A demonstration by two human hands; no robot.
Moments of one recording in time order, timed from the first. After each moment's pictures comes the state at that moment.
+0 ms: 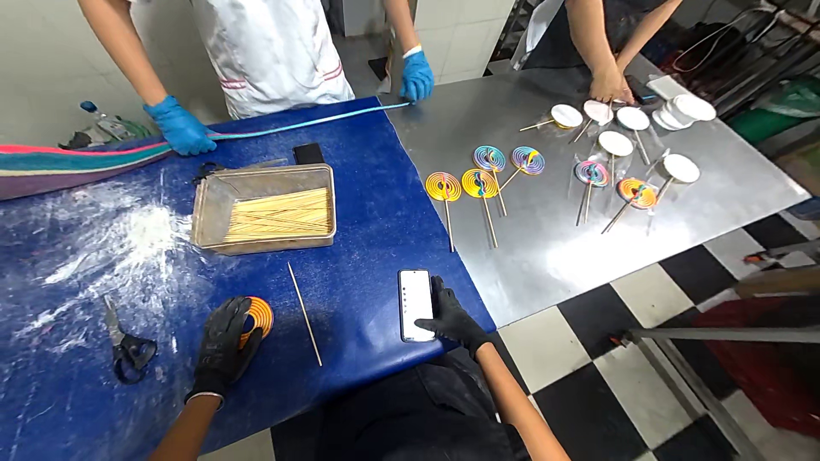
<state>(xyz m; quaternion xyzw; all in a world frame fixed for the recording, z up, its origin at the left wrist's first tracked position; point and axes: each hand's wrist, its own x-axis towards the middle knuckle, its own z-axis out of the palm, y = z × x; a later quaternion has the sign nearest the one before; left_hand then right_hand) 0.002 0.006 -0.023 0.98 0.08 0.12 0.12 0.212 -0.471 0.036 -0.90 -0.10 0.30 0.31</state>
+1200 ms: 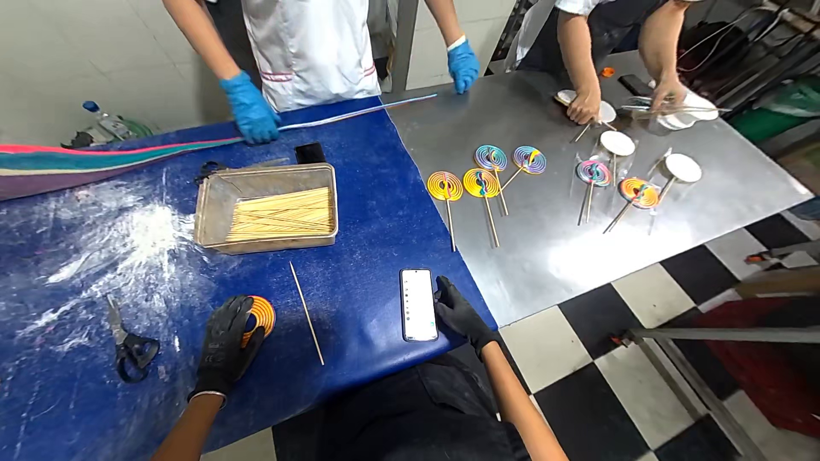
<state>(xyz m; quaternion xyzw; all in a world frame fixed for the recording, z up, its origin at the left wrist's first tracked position) 0.004 0.005 -0.022 0.98 0.08 0.12 0.12 0.218 -0.484 0.023 -0.86 -0.08 0.27 0.43</state>
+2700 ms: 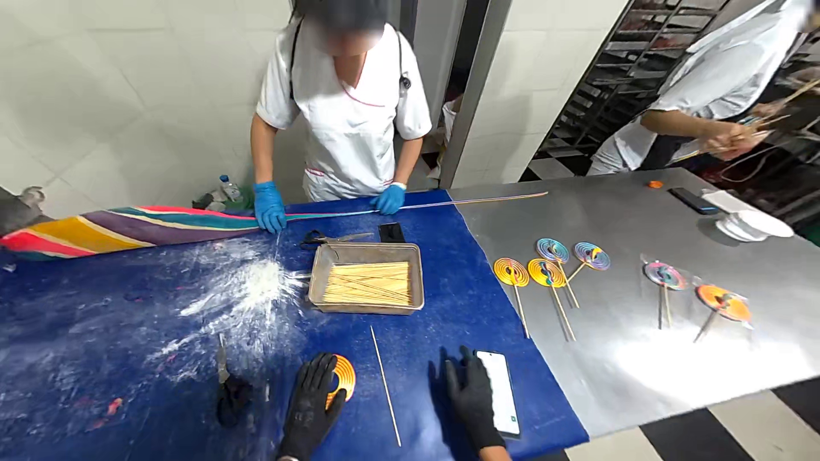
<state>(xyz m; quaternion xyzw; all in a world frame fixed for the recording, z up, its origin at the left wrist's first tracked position) -0.004 0.009 -0.017 0.97 0.10 0.16 0.13 0.158 -0.308 0.036 -0.94 -0.13 -0.10 0.30</state>
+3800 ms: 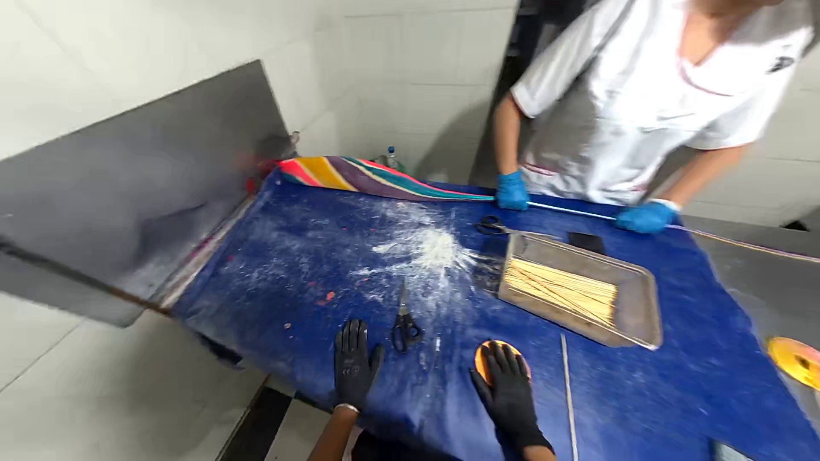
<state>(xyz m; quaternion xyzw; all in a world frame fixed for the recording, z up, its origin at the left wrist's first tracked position) -0.205 0.170 -0.024 0.88 0.43 0.18 0.01 0.046 -0.083 -0.033 -0.85 -0.47 -0.09 0.20</state>
